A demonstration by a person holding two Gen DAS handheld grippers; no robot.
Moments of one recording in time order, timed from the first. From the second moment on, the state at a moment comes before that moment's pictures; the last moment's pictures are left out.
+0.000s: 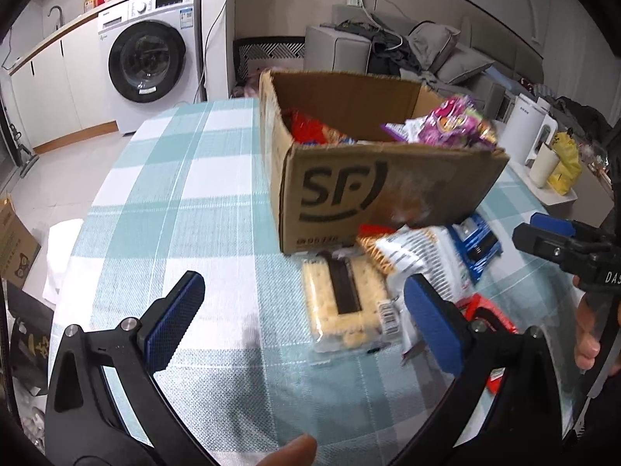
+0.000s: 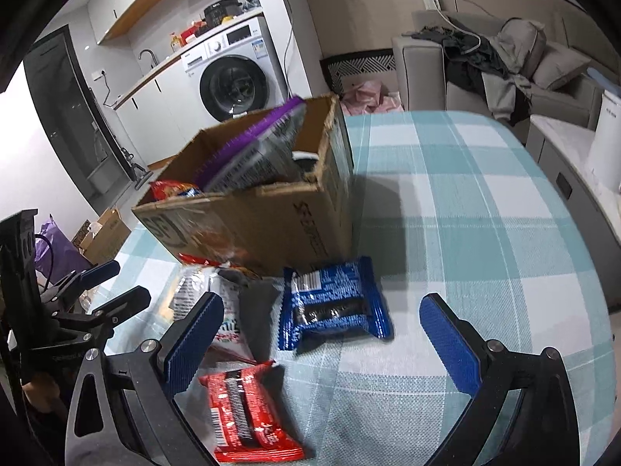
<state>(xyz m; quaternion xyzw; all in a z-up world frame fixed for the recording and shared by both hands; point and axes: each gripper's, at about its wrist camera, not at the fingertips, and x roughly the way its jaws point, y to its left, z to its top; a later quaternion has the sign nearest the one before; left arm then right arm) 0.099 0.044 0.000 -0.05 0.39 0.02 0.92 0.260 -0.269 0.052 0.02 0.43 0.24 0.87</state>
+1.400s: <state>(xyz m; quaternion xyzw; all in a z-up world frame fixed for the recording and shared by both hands) 0.162 0.051 -0.062 -0.05 0.46 0.01 0.88 0.292 -0.254 -0.003 -0.05 0.48 0.21 0.85</state>
